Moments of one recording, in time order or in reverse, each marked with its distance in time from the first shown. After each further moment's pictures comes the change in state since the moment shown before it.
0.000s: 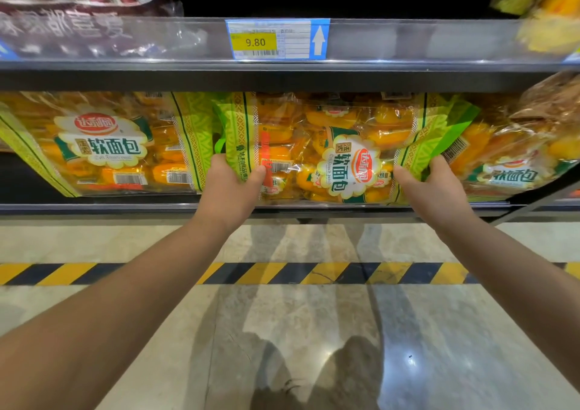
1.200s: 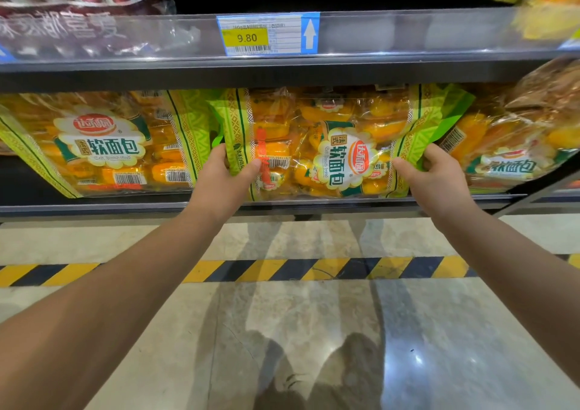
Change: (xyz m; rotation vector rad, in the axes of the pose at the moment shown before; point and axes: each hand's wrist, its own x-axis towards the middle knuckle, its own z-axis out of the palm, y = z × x) left_hand -0.001 0.003 -0.009 -0.031 -0.050 0.088; right_hand 0.003 0.006 -0.002 0.100 0.012 -0.102
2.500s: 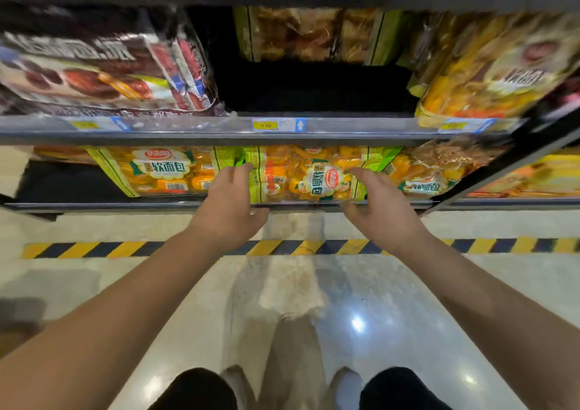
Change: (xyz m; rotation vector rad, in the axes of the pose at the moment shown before) left_hand -0.121 0.129 -0.102 0.602 -0.246 0.144; right_hand -0.115 -0.149 -0.090 -0.465 -0.339 -0.247
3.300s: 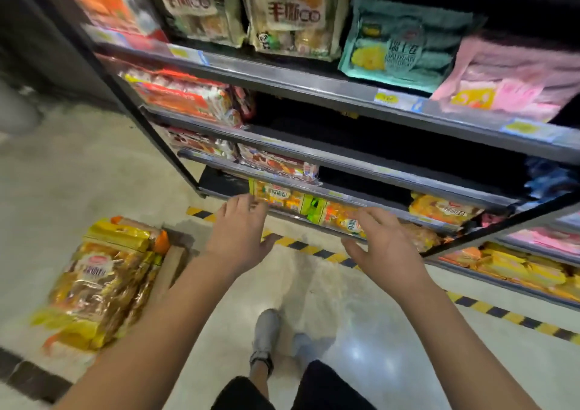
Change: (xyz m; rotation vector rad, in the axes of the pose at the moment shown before) left_hand -0.345 0.126 -0.368 0.381 0.033 -0.211; right_hand -0.233 -0.299 -0.320 -0.202 -0.074 -0.372
